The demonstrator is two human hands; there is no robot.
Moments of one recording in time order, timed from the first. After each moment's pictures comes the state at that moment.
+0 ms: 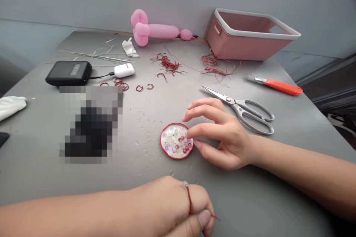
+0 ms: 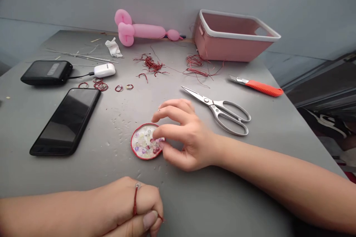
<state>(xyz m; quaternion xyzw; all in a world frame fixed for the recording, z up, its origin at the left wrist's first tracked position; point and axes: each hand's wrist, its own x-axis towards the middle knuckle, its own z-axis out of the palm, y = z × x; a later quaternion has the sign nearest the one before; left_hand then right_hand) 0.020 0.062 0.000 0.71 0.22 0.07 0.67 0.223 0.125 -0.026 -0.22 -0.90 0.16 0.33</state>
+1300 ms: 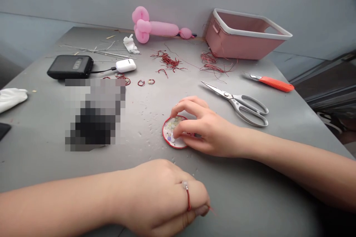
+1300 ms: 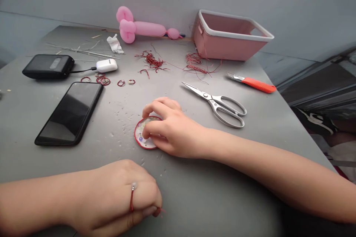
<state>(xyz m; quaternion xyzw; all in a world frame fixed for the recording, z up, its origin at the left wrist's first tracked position) 0.006 0.062 -0.018 0.87 0.09 0.14 0.46 0.199 0.120 -0.018 -0.23 -0.93 0.16 0.22</state>
